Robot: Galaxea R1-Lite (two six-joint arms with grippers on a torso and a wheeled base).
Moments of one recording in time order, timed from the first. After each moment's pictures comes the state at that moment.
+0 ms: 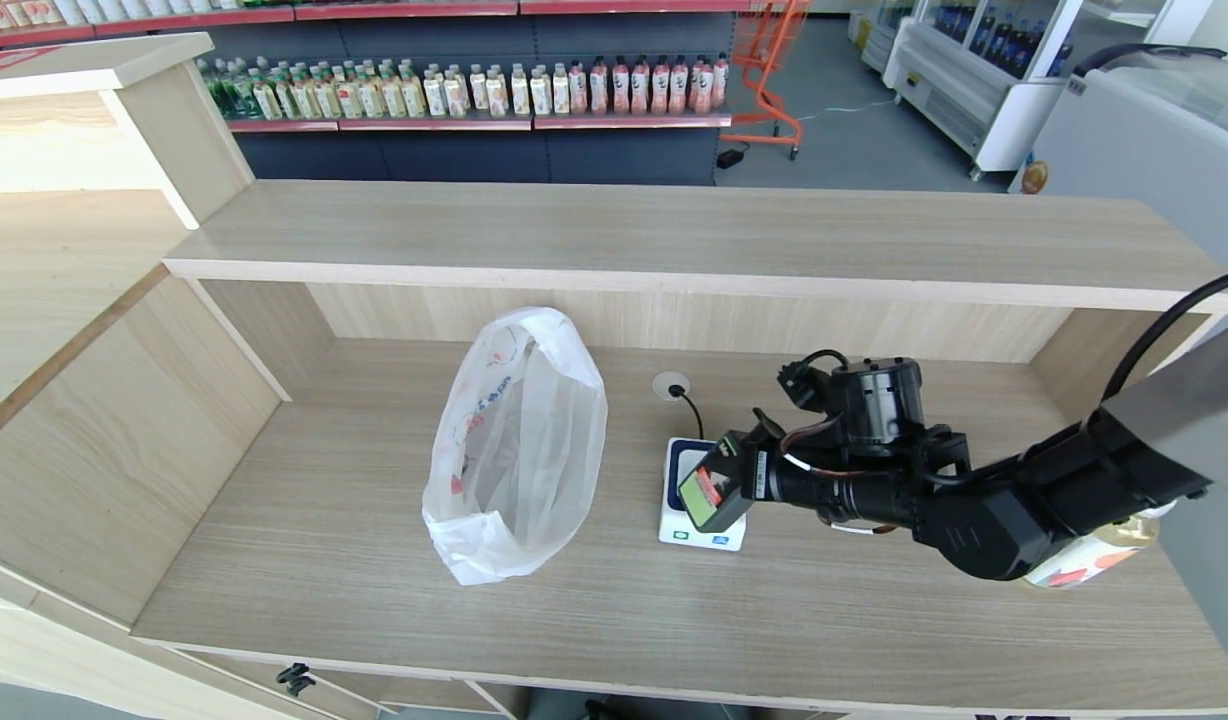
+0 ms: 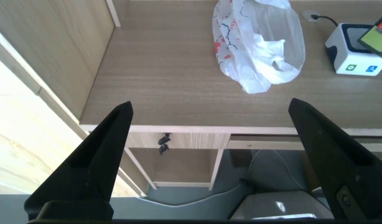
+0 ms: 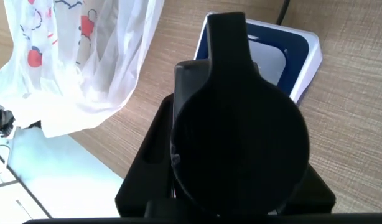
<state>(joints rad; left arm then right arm) 0.00 0.00 0.00 0.00 -0.06 0.03 0.45 2.05 -0.93 -0.66 0.21 0.34</state>
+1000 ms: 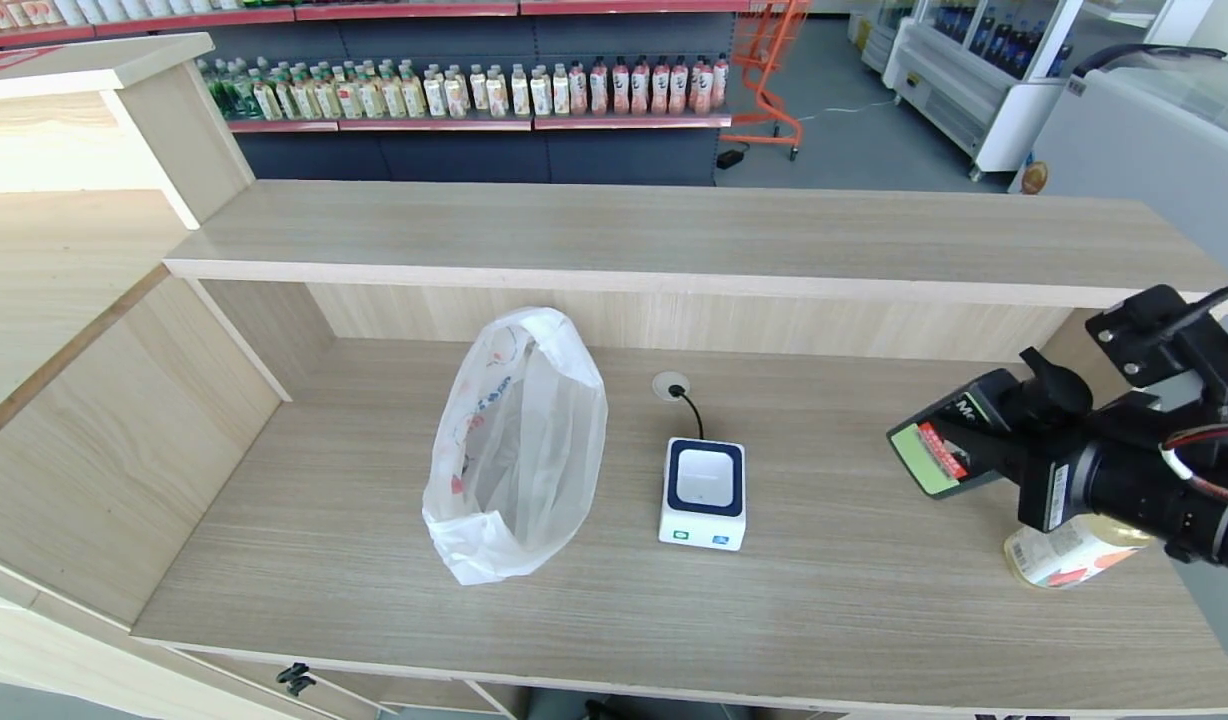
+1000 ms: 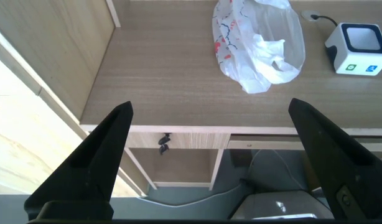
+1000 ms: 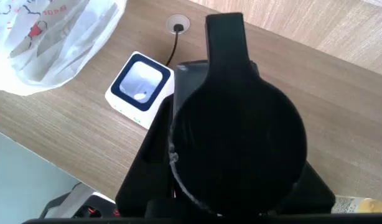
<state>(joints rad) 0.00 0.00 0.00 0.00 -0.06 0.03 0.29 1.32 -0.54 -0.58 0.07 -0.19</state>
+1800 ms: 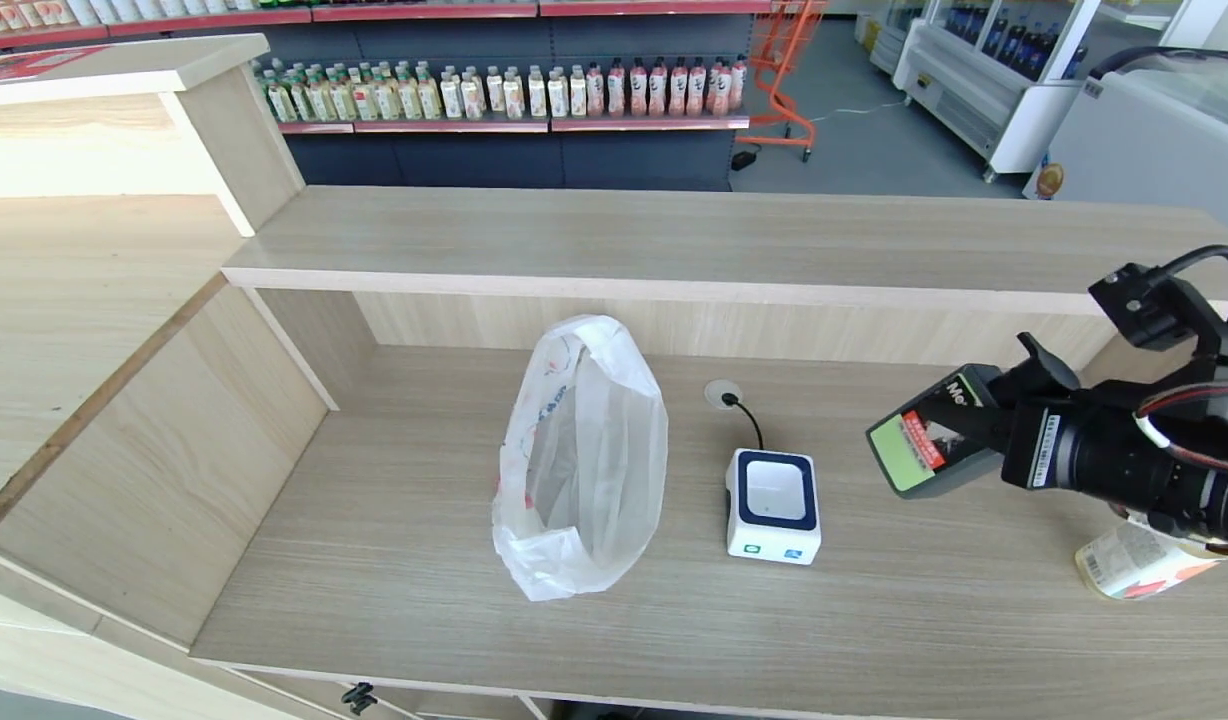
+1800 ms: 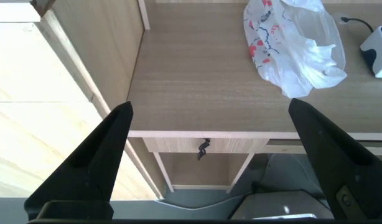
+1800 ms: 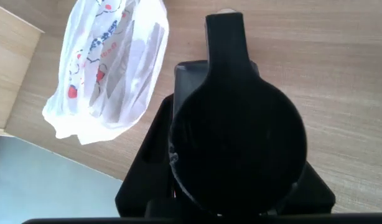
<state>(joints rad) 0.00 0.00 0.00 0.00 -0.06 0.03 0.32 1.35 -0.67 -0.40 0.06 0.18</state>
